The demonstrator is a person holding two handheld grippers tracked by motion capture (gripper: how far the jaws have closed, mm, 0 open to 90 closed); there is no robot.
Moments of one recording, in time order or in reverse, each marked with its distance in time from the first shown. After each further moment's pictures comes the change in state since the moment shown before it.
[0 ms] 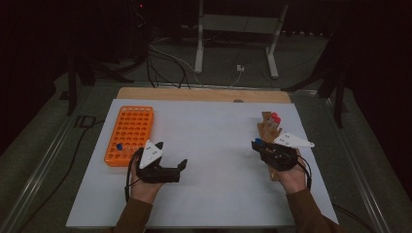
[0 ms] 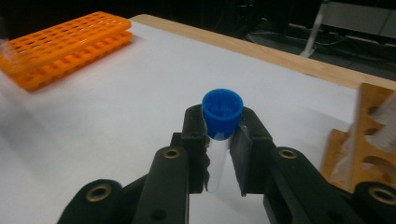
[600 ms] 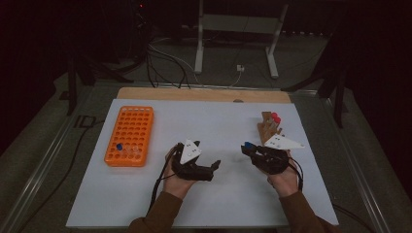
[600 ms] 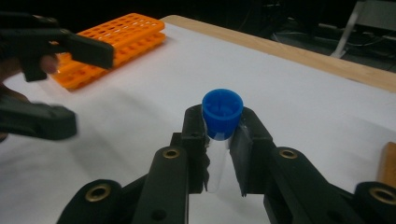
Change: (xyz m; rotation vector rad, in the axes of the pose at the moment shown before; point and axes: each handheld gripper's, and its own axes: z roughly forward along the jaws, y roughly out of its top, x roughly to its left) left arm -0.055 0.017 0.061 0.039 -0.143 0.081; right arm 0.023 0.004 0.007 -0.002 0.096 0.000
